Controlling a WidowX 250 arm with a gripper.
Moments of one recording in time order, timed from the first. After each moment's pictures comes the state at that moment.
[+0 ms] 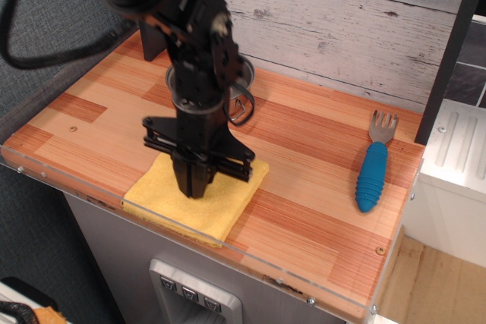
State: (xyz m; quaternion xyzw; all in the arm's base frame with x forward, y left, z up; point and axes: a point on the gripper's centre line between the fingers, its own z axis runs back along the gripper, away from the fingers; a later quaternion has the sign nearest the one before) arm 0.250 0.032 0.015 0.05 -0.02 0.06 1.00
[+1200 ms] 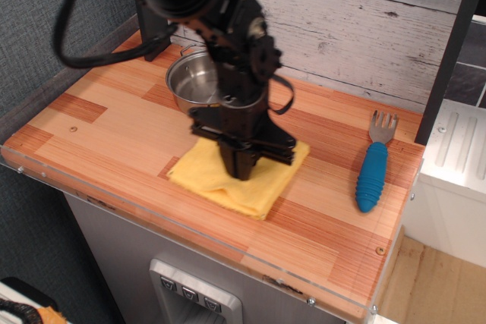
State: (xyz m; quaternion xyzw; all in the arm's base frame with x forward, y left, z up) arm 0.294 -0.009 0.009 0.01 -0.09 0.03 1.00
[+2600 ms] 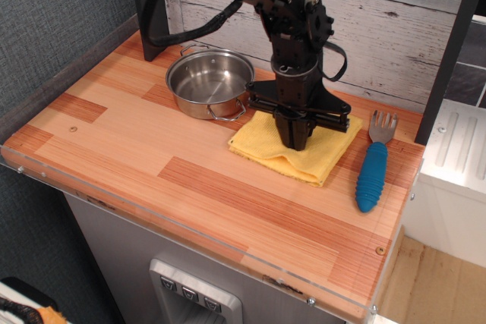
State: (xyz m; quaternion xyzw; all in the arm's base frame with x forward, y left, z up) arm 0.351 -0.033 0.011 -0.02 -0.11 0.01 0.99
